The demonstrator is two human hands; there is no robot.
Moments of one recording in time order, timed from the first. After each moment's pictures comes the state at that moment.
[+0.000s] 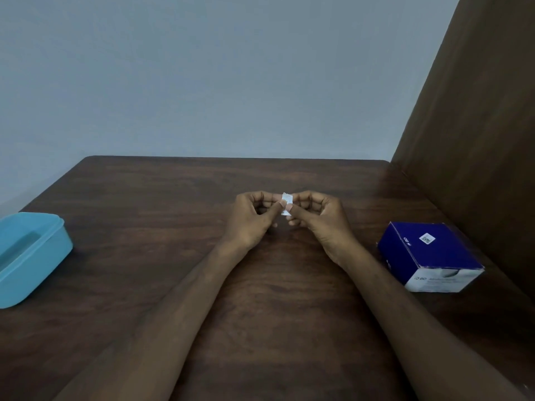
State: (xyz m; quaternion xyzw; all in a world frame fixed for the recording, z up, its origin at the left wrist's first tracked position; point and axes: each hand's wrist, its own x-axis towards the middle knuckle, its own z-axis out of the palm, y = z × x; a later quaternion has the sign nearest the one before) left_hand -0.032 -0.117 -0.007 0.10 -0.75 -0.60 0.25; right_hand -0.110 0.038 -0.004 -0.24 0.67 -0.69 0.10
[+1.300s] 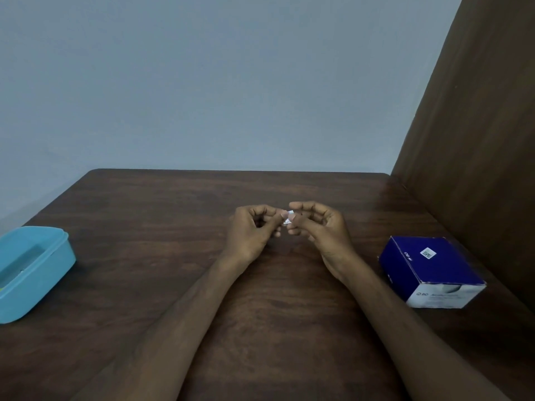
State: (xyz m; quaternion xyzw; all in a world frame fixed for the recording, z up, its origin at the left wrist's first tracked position) left_hand -0.032 -0.123 -0.009 0.07 -0.75 -0.59 0.27; right_hand -0.109 0.037 -0.002 -0.24 0.63 -0.73 0.11
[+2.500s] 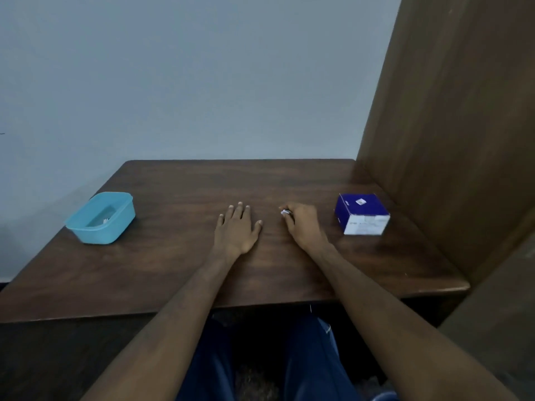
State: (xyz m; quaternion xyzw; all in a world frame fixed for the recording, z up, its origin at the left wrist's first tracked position) left_hand 0.095 -0.075 -0.005 0.20 -0.97 -0.12 0.06; right_hand -0.020 0.090 -0.011 -0.38 0.84 -0.35 -0.16
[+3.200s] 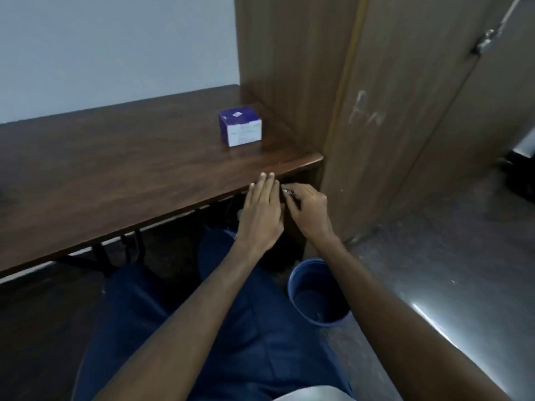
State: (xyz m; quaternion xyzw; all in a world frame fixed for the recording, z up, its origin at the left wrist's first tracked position) left_hand 0.190 0.232 -0.065 -0.13 -0.97 -0.12 0.19; right_hand 0.157 0.384 -0.072 -0.22 0.85 -0.35 -0.32
